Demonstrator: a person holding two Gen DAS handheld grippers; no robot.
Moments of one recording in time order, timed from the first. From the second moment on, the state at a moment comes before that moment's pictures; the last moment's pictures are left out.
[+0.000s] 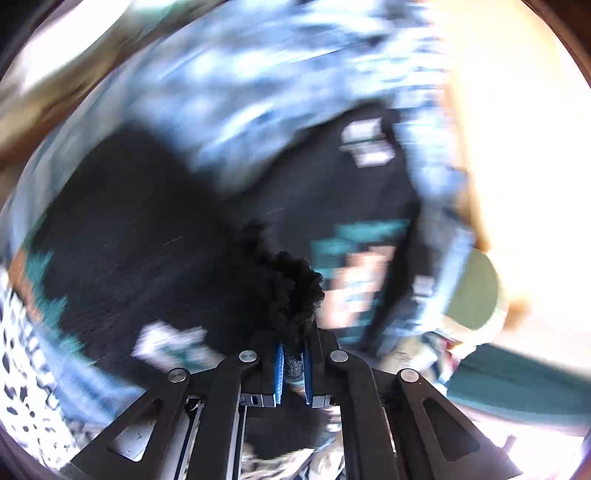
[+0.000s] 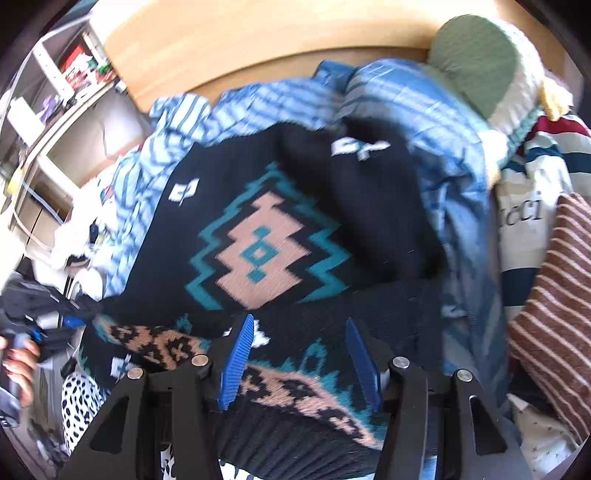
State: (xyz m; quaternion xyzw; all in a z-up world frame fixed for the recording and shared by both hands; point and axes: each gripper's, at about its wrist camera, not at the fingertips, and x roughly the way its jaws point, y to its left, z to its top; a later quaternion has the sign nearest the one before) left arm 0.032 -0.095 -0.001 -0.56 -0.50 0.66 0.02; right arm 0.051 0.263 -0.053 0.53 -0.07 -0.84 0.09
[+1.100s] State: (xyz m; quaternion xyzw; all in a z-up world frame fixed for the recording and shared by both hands) left arm 0.028 0.039 -0.088 -0.71 -0.15 0.69 0.07; right arm 0.059 0.199 -0.108 0.65 0.00 -0.72 0.23
